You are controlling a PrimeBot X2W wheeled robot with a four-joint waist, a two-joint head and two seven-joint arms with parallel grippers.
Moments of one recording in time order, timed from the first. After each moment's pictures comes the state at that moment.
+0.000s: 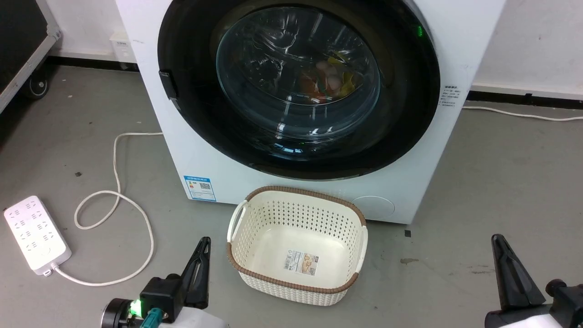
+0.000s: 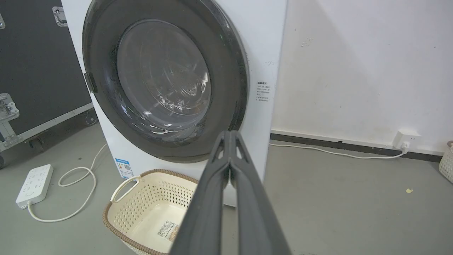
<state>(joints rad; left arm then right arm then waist) 0.02 0.08 -0.13 0.10 -0.09 -0.03 -0.20 0.11 -0.06 -0.12 -0.05 0.07 0.13 -0.20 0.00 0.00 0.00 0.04</state>
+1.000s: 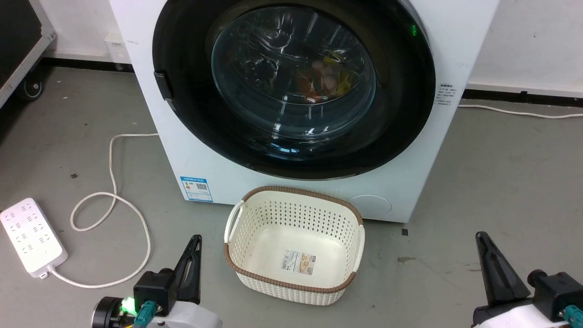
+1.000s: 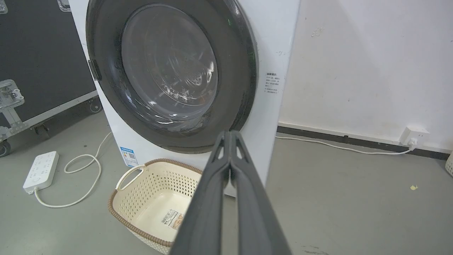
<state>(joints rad) 0.02 0.07 -0.09 0.07 -0.06 -0.02 -0.14 0.08 -0.06 -0.09 -0.04 0.05 0.13 -0.14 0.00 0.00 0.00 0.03</state>
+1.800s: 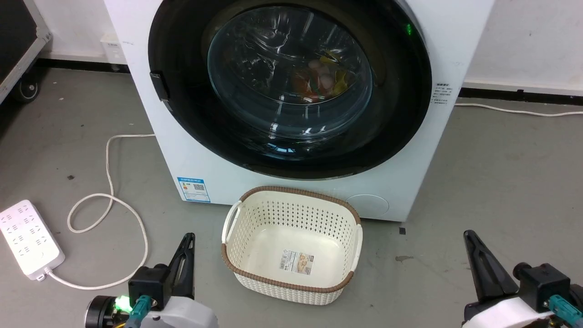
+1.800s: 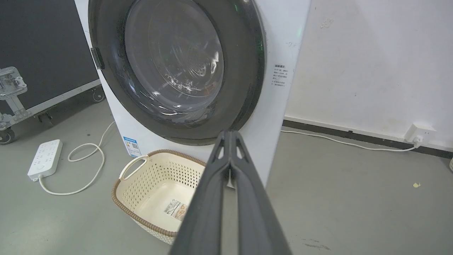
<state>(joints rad) 0.02 0.06 -0.06 0.04 -0.05 -0.02 -0.09 0.06 -0.06 -0.06 -0.02 0.03 0.13 -0.09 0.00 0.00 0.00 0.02</state>
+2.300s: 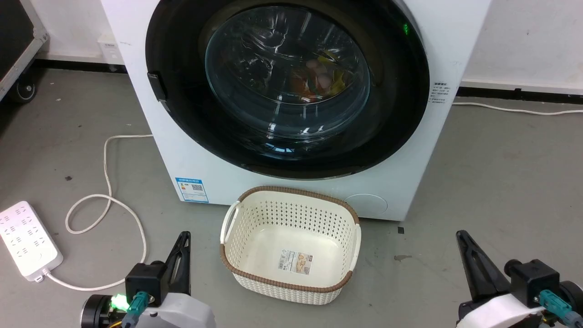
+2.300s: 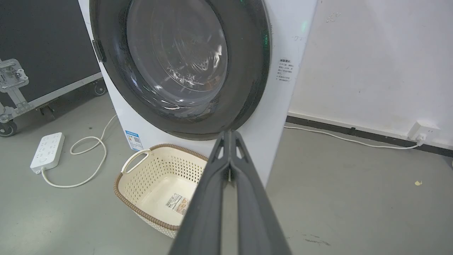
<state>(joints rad) 0.02 0.06 -0.04 0.03 -0.03 -0.01 -0.06 0.05 -0.06 -0.04 -0.02 0.03 0.13 -0.06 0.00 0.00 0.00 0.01</state>
